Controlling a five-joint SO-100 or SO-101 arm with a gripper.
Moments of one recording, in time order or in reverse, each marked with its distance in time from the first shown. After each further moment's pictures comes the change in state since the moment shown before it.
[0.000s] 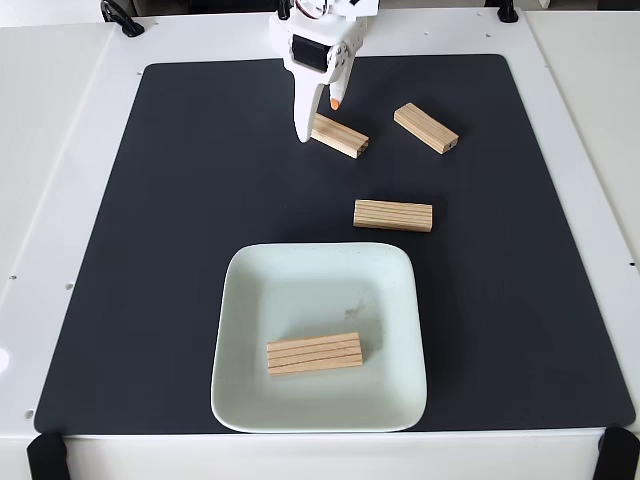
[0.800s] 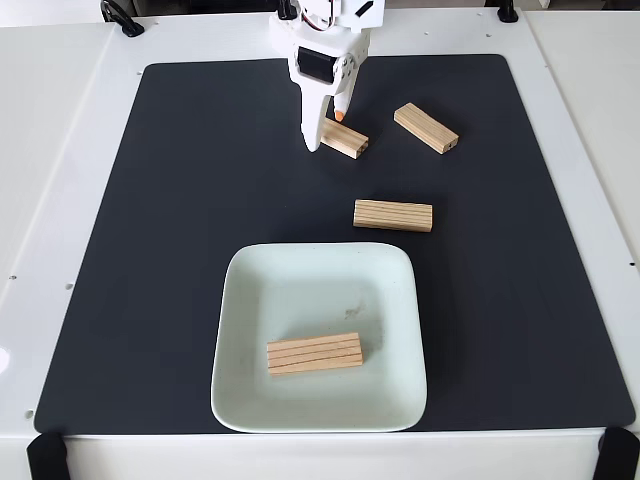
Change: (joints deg) arm -1.1 -2.3 0.2 -5.8 0.0
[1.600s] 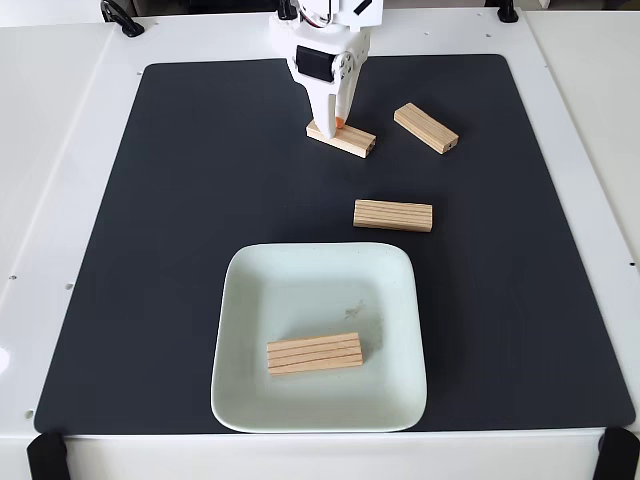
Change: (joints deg) arm 0.3 0.3 1.4 -0.9 0.6
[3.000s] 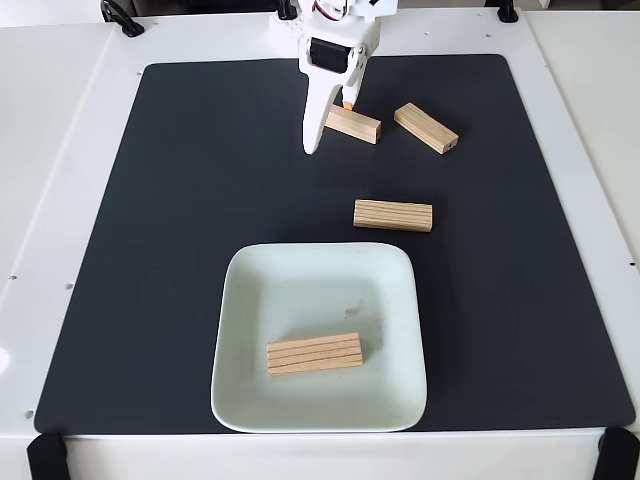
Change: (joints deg) arm -3.3 0.2 -4.7 7.7 -0.6
